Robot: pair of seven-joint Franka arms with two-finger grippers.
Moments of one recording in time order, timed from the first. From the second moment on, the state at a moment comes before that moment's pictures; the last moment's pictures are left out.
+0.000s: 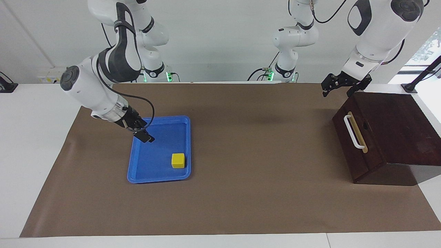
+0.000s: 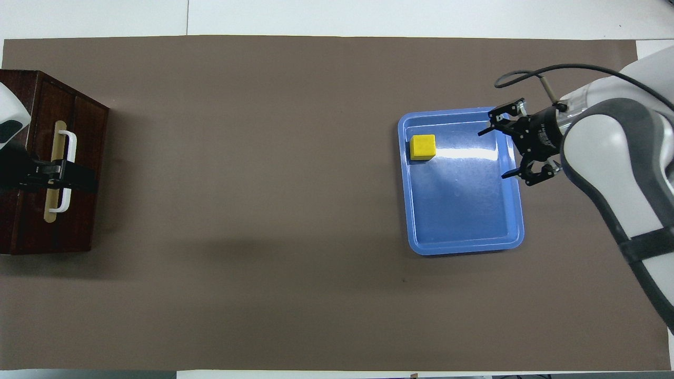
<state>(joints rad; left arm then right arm) 0.05 -0.07 -0.12 -1.72 0.00 1.57 0.02 0.03 0.22 0.01 -1.80 0.45 1.92 1.01</state>
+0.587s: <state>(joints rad) 0.05 -0.07 -0.12 -1.72 0.00 1.57 0.02 0.03 0.41 0.01 -1.75 0.72 1.98 1.13</state>
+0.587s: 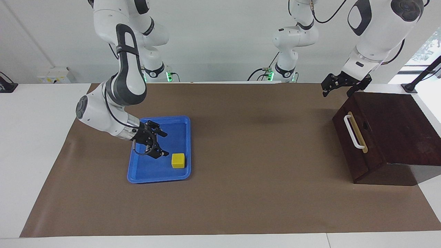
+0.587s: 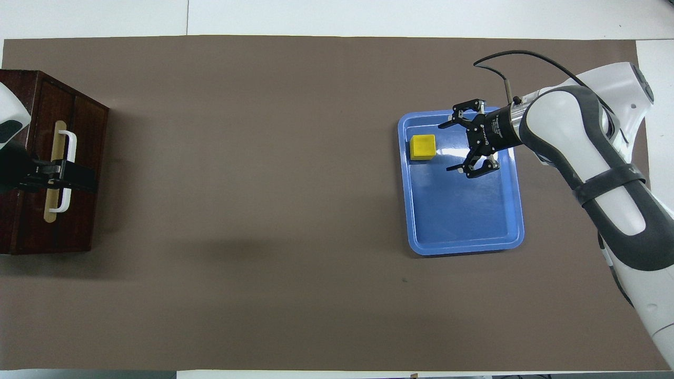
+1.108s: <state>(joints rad) 0.05 -0.07 -0.12 -1.72 0.00 1.57 0.02 0.03 0.48 0.01 -1.71 0.76 1.99 1.13</state>
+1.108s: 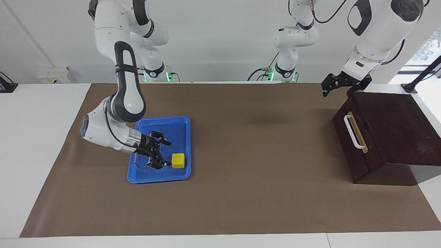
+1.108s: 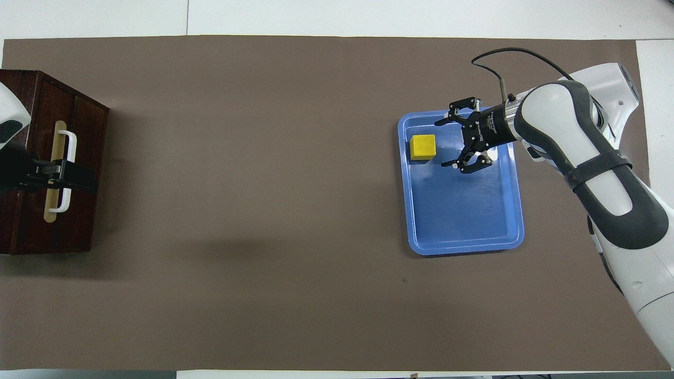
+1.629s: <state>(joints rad) 0.05 -0.07 -0.12 -1.72 0.00 1.57 0.02 0.04 0.50 0.01 -1.70 0.76 2.02 1.13</state>
